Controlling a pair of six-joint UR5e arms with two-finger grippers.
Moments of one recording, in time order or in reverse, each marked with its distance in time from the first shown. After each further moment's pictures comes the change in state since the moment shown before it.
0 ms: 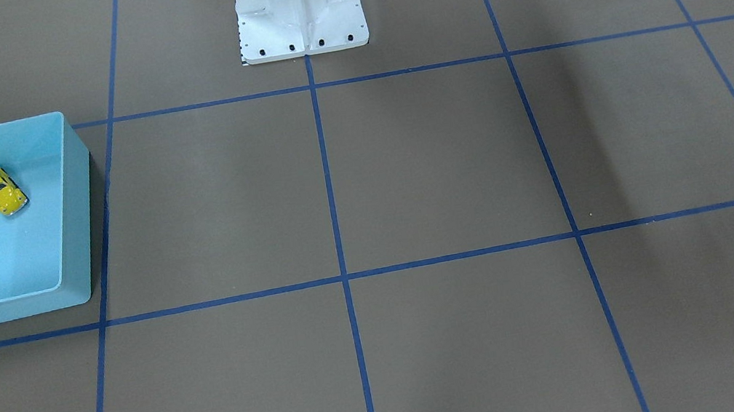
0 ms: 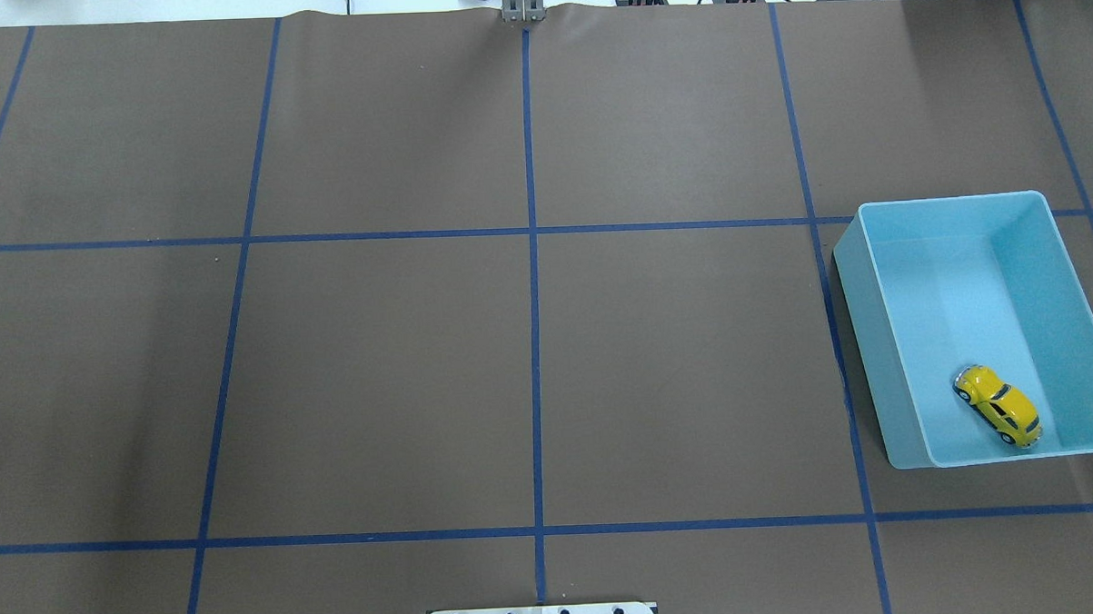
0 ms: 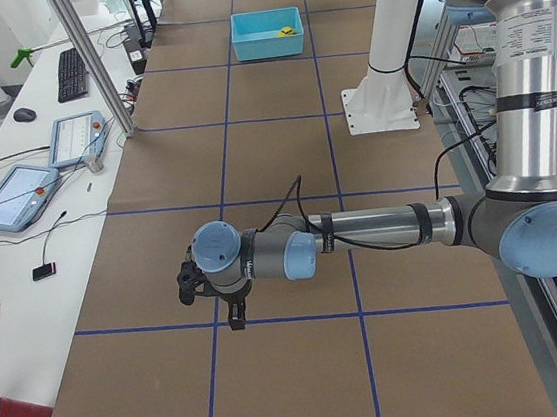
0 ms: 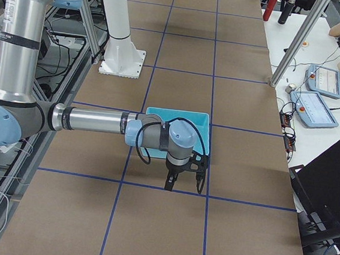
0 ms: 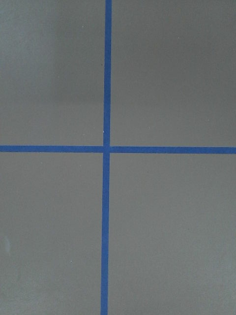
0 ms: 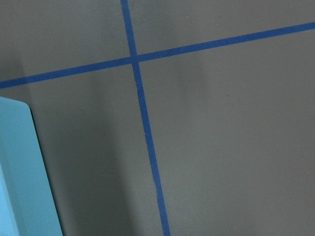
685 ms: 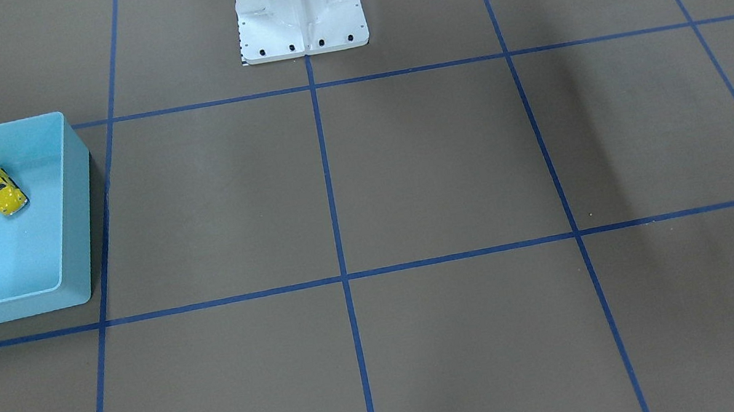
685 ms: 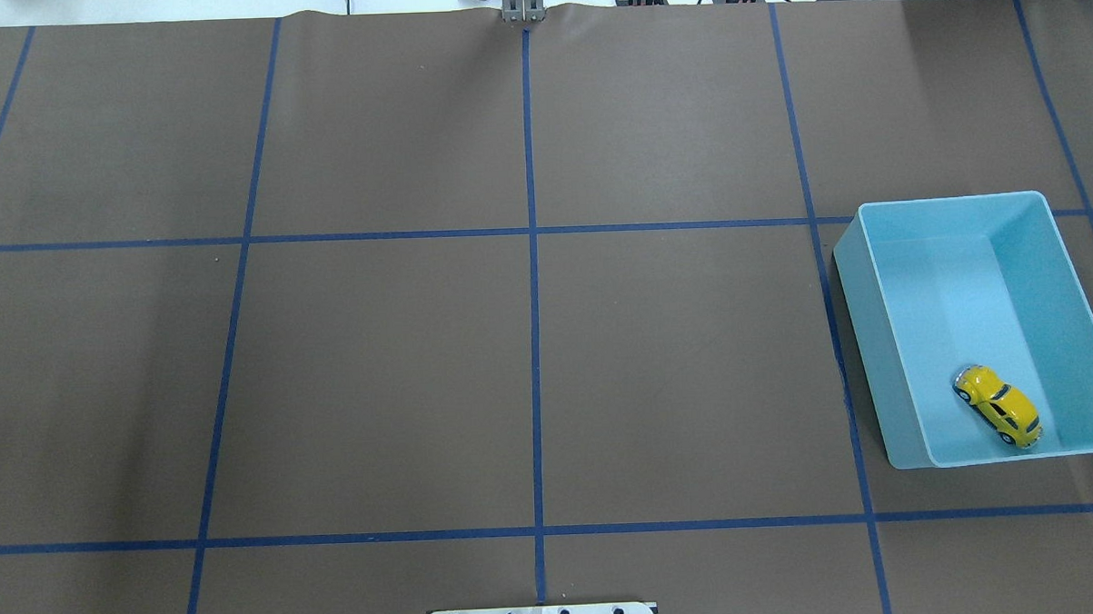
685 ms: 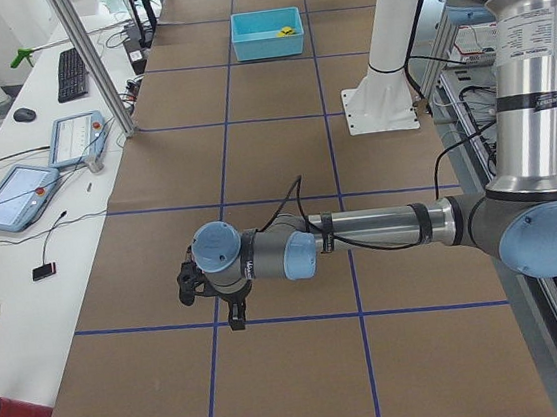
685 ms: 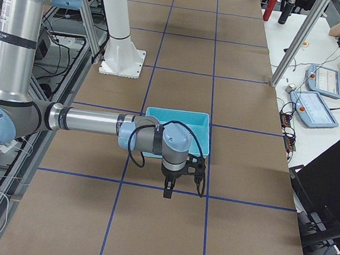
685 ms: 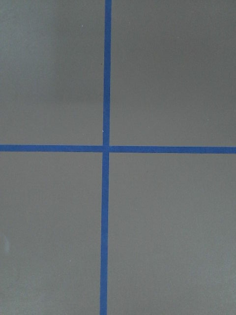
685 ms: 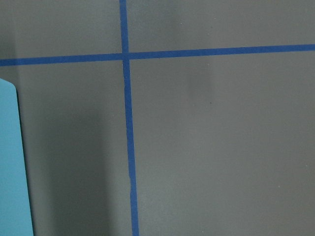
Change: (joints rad) left arm 0.000 0.000 0.000 0.001 0.001 0.000; right arm 0.024 -0.014 -0.006 0.002 -0.033 -0.163
